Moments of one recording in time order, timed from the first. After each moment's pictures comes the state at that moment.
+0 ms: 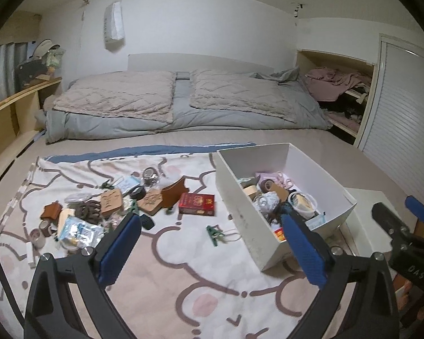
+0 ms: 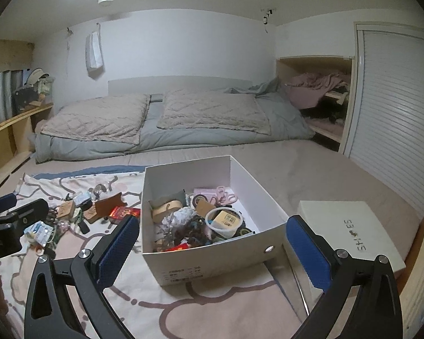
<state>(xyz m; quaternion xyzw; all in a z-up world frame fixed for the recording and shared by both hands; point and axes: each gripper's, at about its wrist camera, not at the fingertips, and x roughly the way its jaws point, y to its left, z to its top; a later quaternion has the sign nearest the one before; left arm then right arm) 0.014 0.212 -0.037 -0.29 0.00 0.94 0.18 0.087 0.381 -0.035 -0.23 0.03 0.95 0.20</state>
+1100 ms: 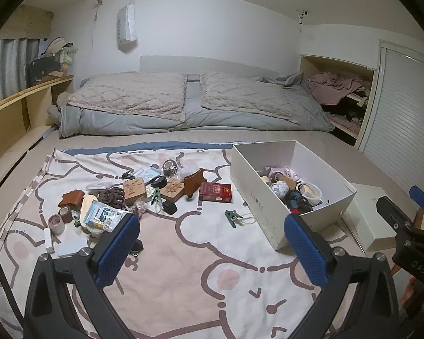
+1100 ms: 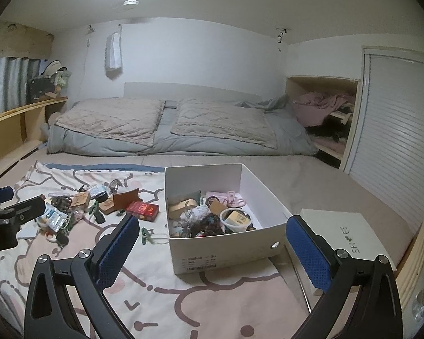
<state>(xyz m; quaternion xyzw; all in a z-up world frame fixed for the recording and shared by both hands) 0.051 0.157 -0.043 -0.28 -0.01 0.94 0.17 0.116 0.325 -0.034 -0.21 -0.02 0.96 0.19</state>
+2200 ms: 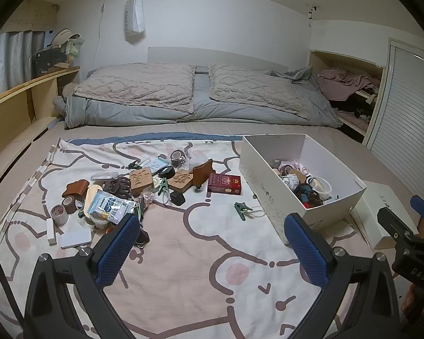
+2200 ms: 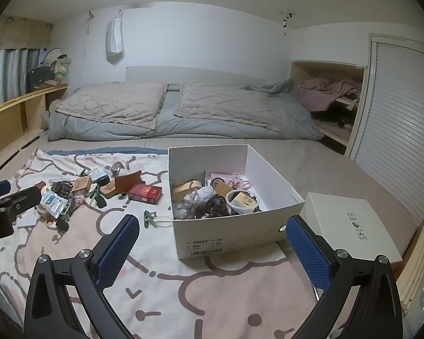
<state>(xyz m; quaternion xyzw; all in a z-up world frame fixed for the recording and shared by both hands) 0.043 0.150 -0.057 -0.30 -0.01 0.94 0.16 0.107 0.326 -0.051 -0.25 -0.01 0.95 0.18</state>
